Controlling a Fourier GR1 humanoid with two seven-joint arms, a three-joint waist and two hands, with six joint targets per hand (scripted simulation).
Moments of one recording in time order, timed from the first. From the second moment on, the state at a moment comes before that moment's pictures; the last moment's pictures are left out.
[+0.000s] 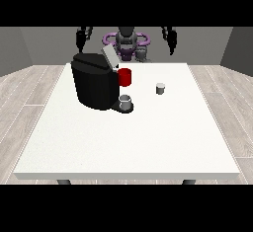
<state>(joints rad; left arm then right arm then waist) 0.00 0.11 0.00 -1.58 0.05 0.00 0.02 -0.01 -0.09 0.01 -1.61 0.00 0.00 -0.02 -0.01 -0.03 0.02</state>
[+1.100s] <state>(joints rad) -0.28 0.34 0.05 -1.27 -0.15 -0.09 -0.06 -0.08 -0.03 0.00 -1.57 -0.06 0.02 -0.15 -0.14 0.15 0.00</state>
